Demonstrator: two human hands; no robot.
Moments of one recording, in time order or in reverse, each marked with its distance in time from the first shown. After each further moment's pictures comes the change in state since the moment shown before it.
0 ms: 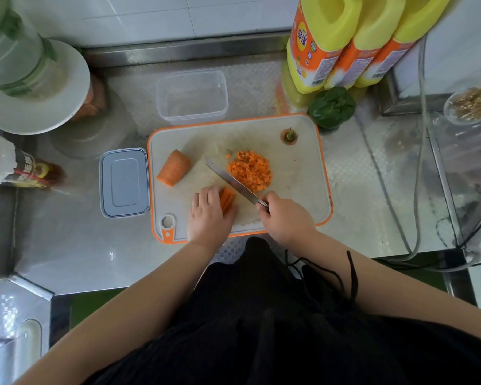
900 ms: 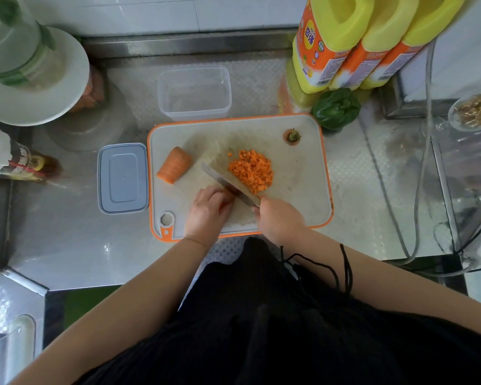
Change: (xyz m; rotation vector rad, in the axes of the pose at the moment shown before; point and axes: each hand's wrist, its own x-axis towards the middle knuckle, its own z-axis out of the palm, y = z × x) left_hand 0.012 -0.021 0.007 -0.204 0.066 0.196; right_hand 0.017 -0.010 0.008 -0.114 -0.147 0.054
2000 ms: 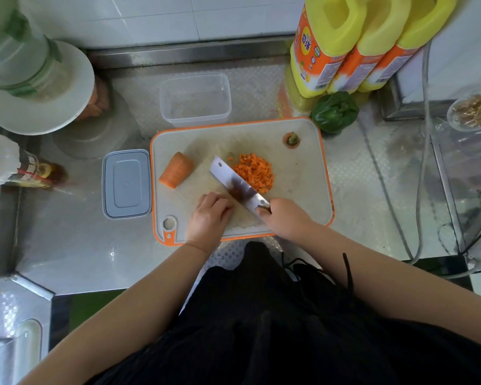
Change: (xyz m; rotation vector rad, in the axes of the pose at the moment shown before) left_hand -0.006 -0.002 -0.003 0.026 -0.039 0.053; right_hand 0.002 0.013 -0.014 0.171 -0.075 0.032
